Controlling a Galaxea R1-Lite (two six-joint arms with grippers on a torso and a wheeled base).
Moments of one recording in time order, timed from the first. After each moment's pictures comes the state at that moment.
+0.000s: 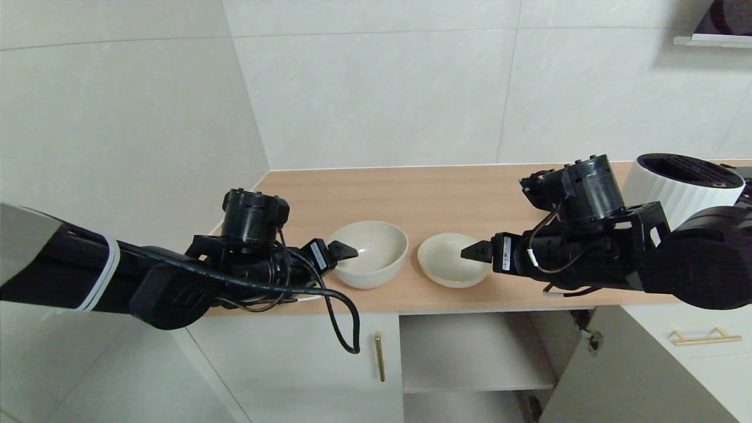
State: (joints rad) left arm -0.38 1.89 -0.97 -0.32 -0.09 -0.79; right arm 0.58 1.78 -1.11 -0.09 -0.11 0.49
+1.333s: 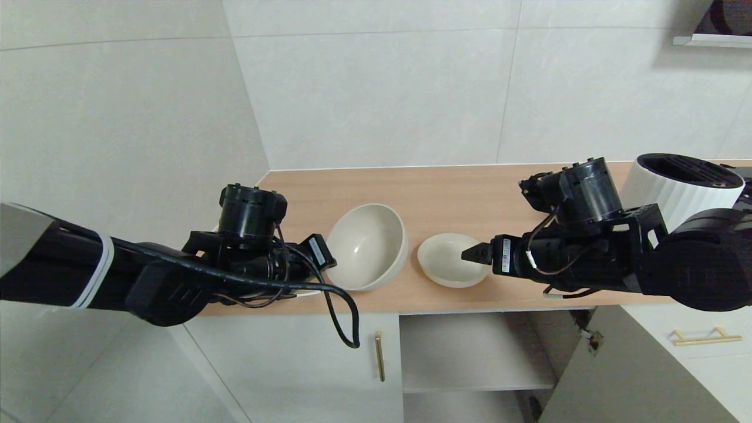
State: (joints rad) left arm -0.38 1.88 -0.98 -0.32 -0.08 -0.79; right arm 0.58 1.78 -1.11 -0.10 -0.14 0.48
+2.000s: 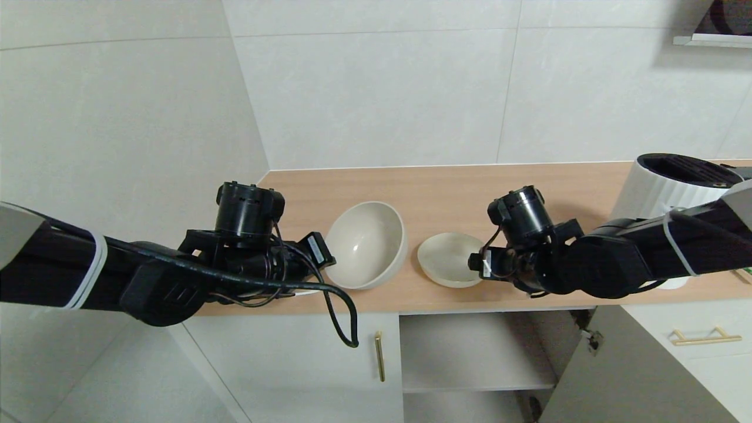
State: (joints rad) left arm -0.38 1.87 -0.98 -0.32 -0.08 -0.79; right arm 0.57 2.01 -1.25 -0.05 -0.45 0.47
